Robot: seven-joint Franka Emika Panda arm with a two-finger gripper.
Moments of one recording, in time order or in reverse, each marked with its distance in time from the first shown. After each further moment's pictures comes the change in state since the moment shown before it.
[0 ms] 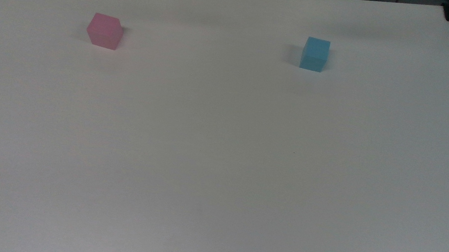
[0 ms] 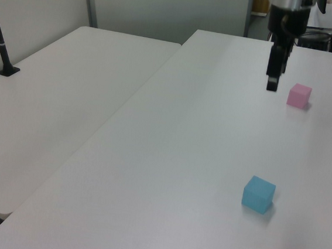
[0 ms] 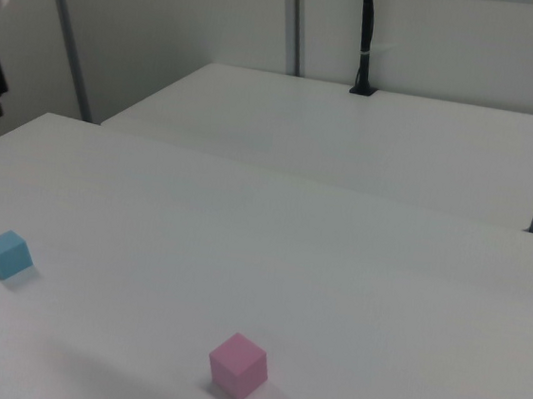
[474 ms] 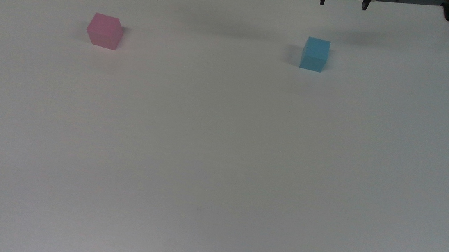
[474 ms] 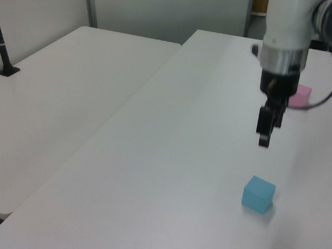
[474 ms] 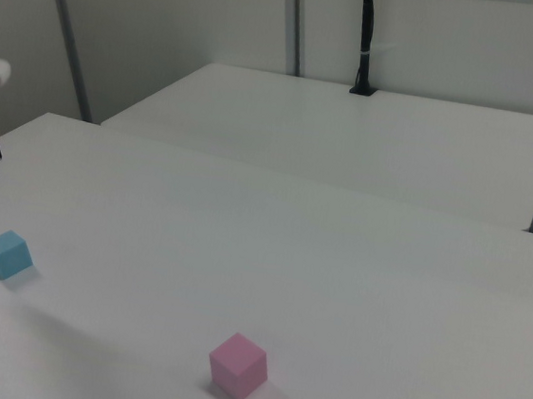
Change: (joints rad) arm 0.055 0.014 0.002 -0.289 0.050 0.302 0.149
